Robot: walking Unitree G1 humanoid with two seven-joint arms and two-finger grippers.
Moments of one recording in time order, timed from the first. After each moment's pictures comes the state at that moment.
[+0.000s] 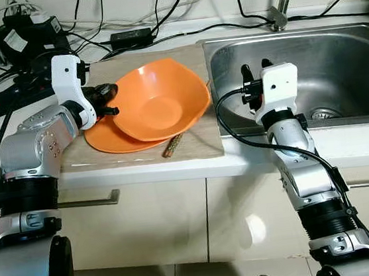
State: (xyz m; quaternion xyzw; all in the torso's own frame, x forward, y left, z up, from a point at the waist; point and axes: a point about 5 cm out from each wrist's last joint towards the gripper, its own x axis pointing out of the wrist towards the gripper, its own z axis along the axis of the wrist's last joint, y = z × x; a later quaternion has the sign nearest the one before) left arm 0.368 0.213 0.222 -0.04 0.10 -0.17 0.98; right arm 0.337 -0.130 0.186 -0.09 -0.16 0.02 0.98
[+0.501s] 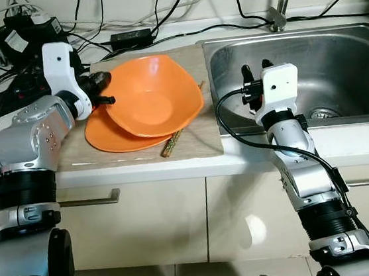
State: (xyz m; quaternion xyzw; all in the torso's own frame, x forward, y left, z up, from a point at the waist) left arm 0.374 0.216 0.242 -0.04 0.06 -0.15 0.99; right arm 0.336 -0.130 0.185 -0.09 -0.16 0.02 0.98
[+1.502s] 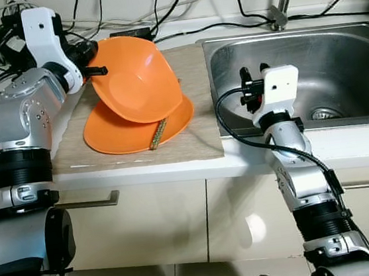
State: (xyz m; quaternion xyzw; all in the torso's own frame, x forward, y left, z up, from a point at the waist) left arm 0.382 0.216 0.281 -0.04 0.00 -0.12 0.99; right arm 0.339 -0.127 0.175 -0.01 -0.12 0.02 0.99
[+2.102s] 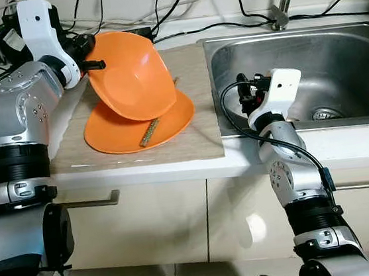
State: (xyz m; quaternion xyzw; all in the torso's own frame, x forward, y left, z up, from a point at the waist) left arm 0.383 0.217 0.290 -0.04 0.00 -0.12 0.99; right arm 0.347 -0.120 0.168 0.12 -0.08 0.04 0.99
